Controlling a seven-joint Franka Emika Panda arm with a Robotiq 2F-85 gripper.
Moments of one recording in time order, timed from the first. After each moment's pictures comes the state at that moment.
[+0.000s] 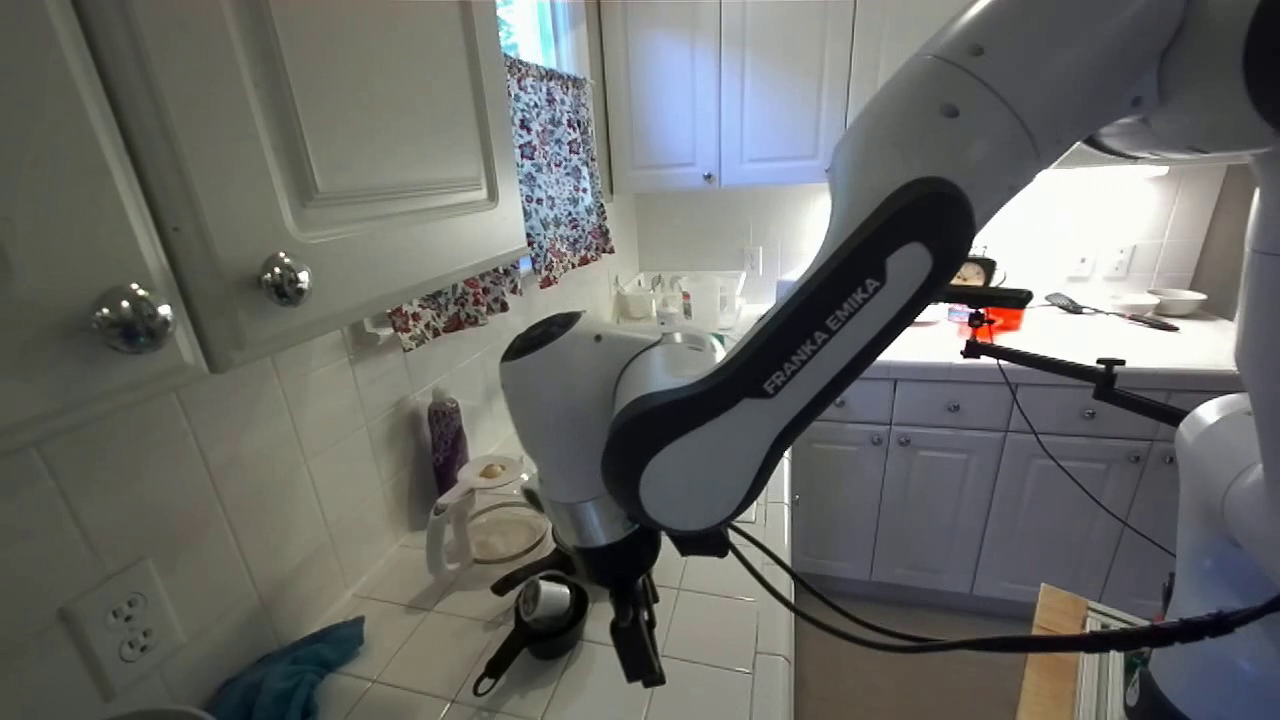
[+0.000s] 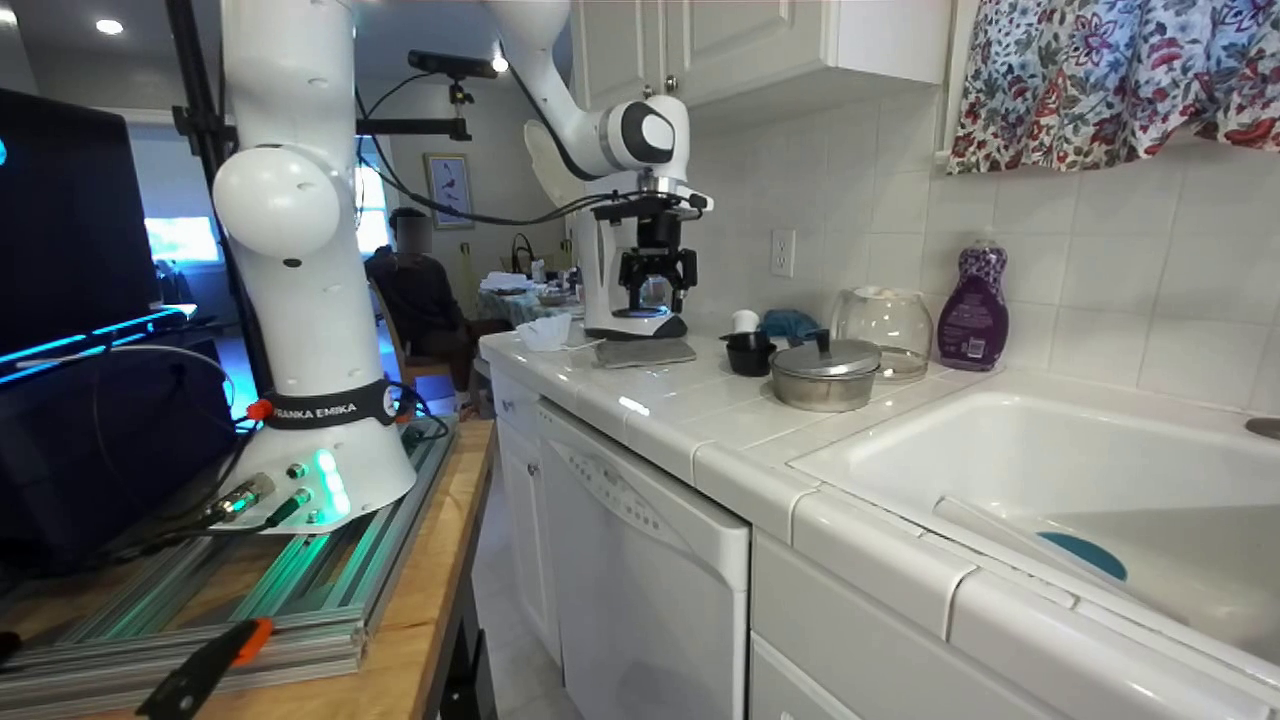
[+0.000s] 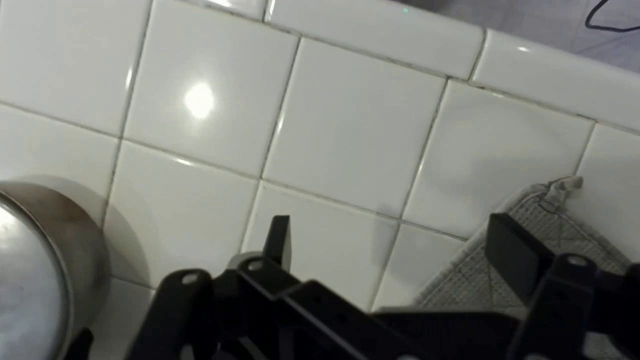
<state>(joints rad) 0.29 0.17 0.30 -2.16 -0.18 2.13 -0.02</state>
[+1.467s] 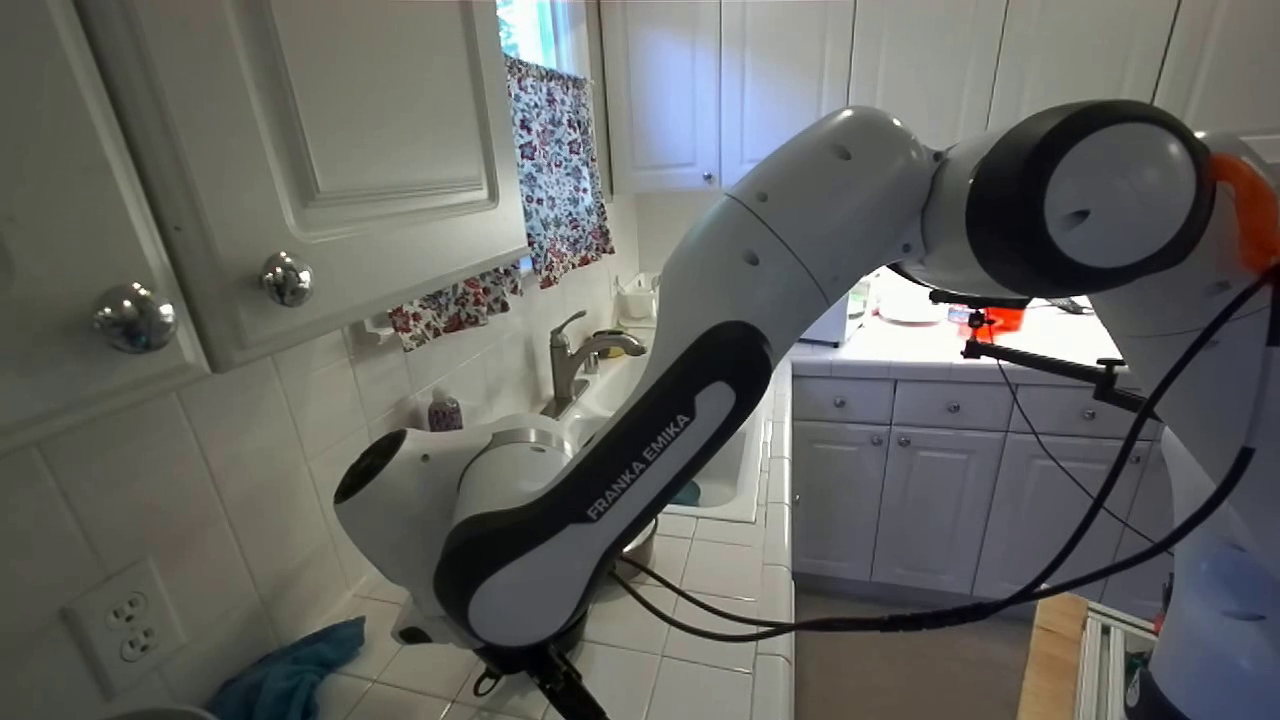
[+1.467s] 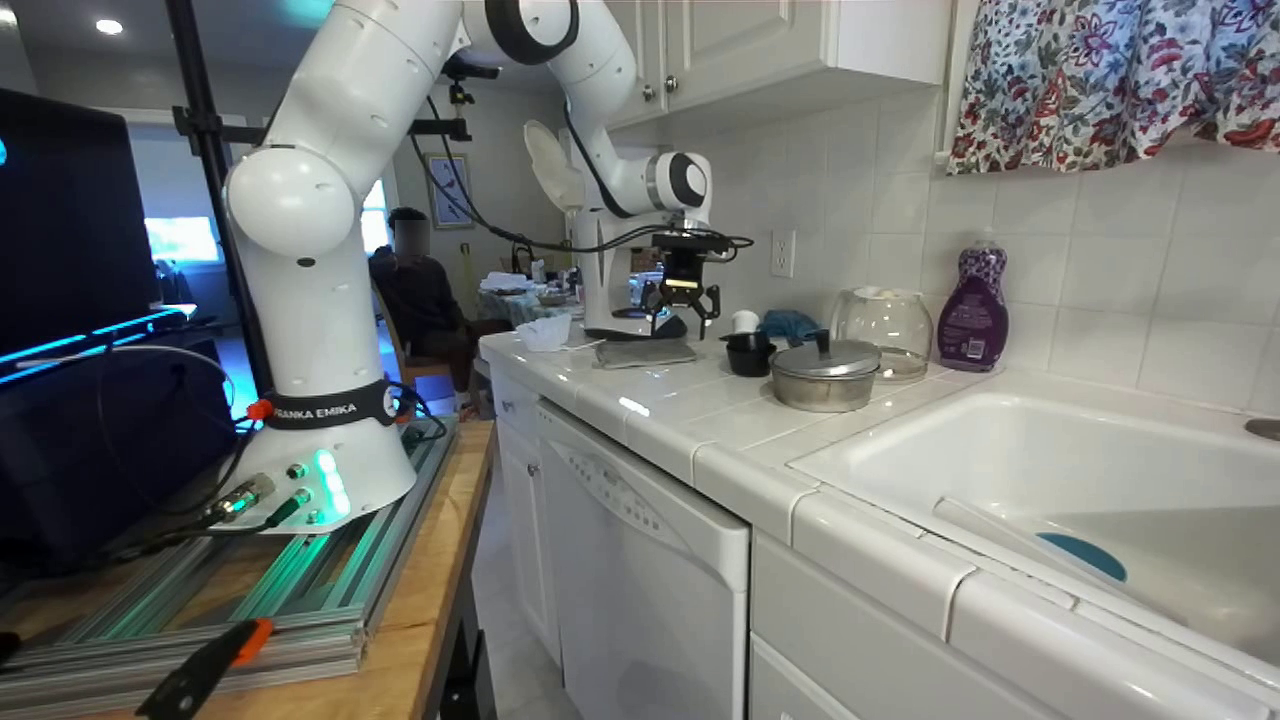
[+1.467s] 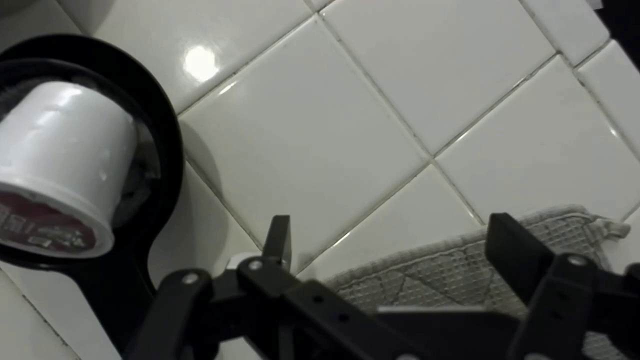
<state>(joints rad) 0.39 0.60 0.31 -1.69 -0.36 1.89 -0.48</state>
